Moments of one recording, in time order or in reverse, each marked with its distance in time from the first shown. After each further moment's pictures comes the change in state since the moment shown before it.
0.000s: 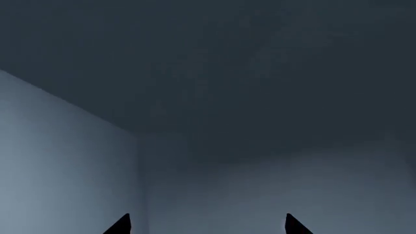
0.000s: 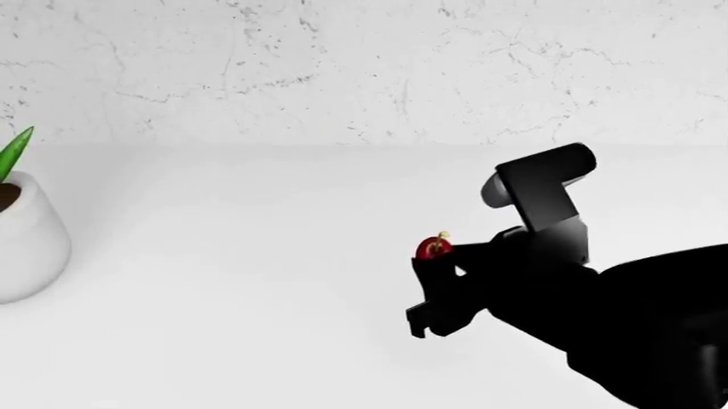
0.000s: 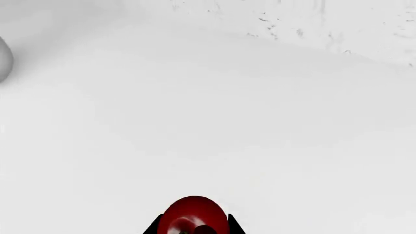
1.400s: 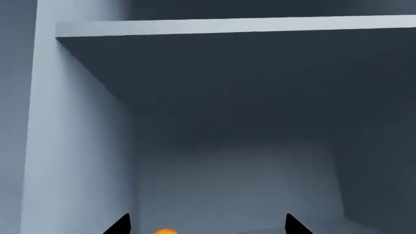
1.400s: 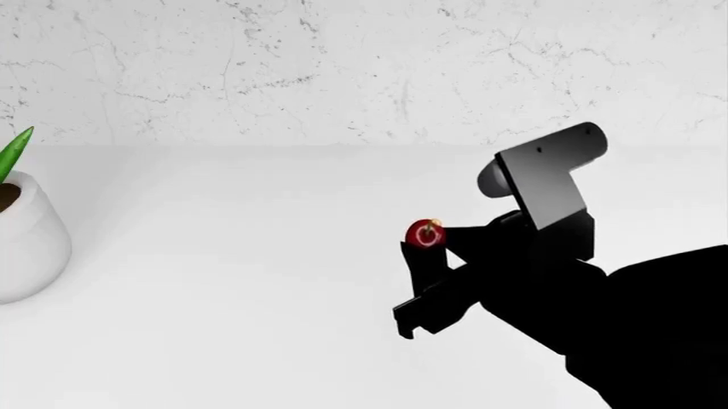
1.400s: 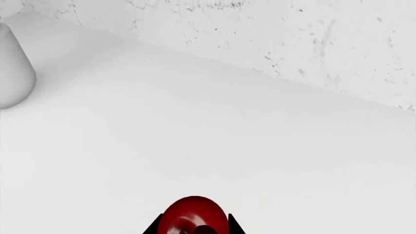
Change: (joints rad) left arm 0.098 -0.195 -0.235 0.964 -0.585 -0.900 -0.437; right arm 0.054 -0.013 -0.007 -0.094 0.011 -0.050 0.055
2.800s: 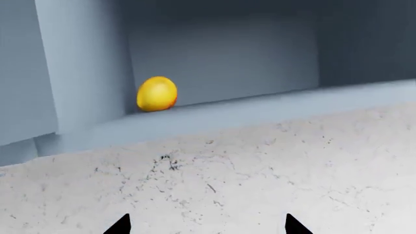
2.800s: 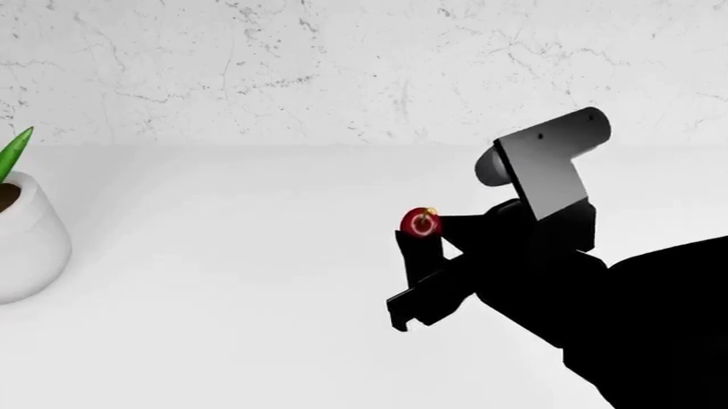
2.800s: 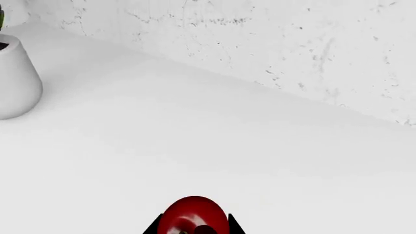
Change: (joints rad) left arm 0.225 -0.635 0.451 0.529 -1.698 0.503 -1.081; right arm 0.049 -0.008 -0.026 -0.010 0.009 -0.028 0.017
